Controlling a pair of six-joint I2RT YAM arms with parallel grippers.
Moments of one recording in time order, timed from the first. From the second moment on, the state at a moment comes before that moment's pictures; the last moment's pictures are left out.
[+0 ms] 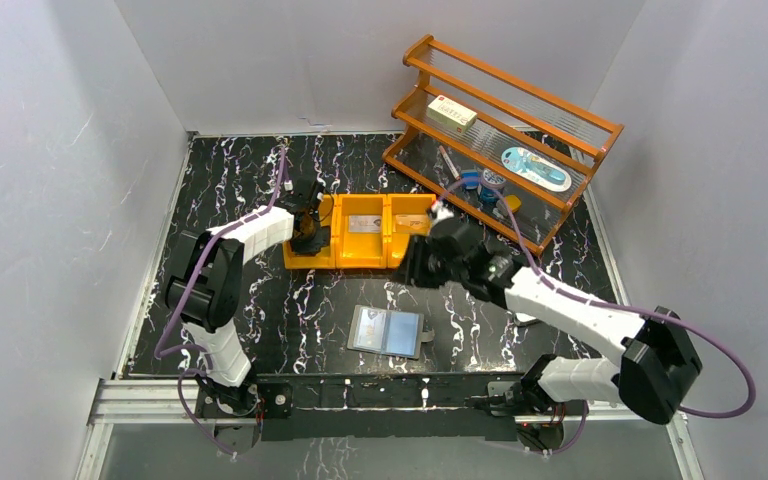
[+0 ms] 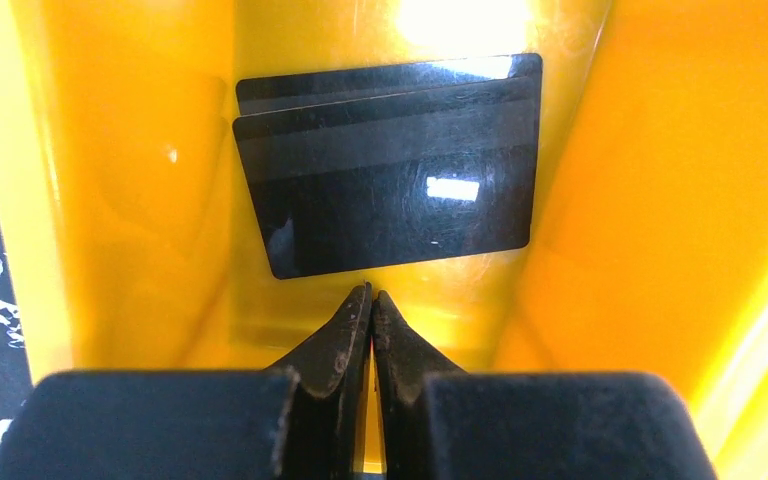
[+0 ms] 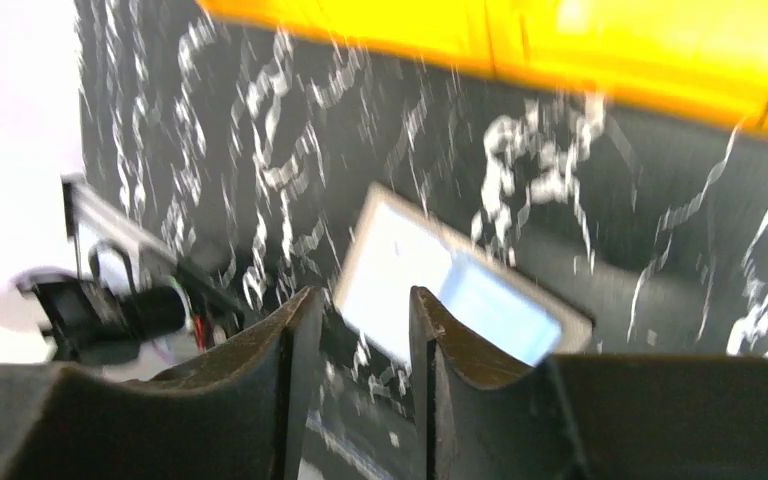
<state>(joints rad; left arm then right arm) -0.37 1.79 1.13 -0.51 -0.18 -0.47 0.84 1.19 0.74 -0.27 -0.14 0.84</state>
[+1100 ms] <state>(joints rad) -0.36 1.80 1.12 -0.41 -0.18 -0.40 0.84 1.95 1.34 -0.44 0.33 0.69</state>
